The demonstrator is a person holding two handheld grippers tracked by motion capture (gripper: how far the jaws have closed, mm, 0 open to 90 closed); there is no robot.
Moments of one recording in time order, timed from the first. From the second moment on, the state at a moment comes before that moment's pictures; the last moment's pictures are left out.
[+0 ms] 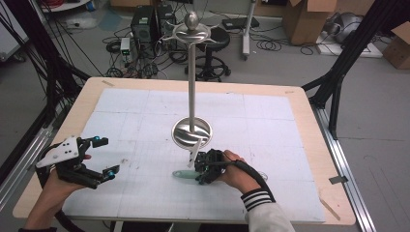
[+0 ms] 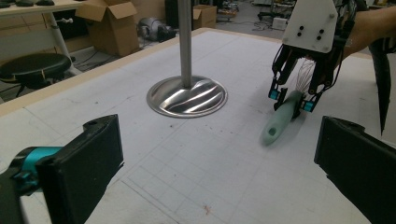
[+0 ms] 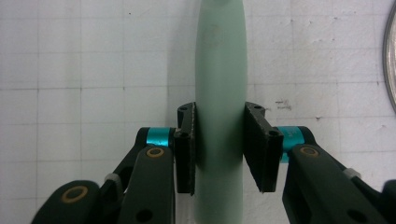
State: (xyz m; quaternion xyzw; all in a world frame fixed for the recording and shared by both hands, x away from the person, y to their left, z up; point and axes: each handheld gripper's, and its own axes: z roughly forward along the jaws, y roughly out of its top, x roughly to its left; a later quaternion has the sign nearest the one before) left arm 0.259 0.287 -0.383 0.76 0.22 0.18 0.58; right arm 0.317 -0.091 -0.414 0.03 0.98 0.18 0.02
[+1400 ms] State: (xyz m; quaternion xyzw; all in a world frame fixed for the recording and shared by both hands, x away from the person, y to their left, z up) left arm 0.260 0.285 -0.388 0.77 0.23 0.17 0.57; right arm 0.314 -0.162 -0.345 0.07 0.93 0.37 0.05
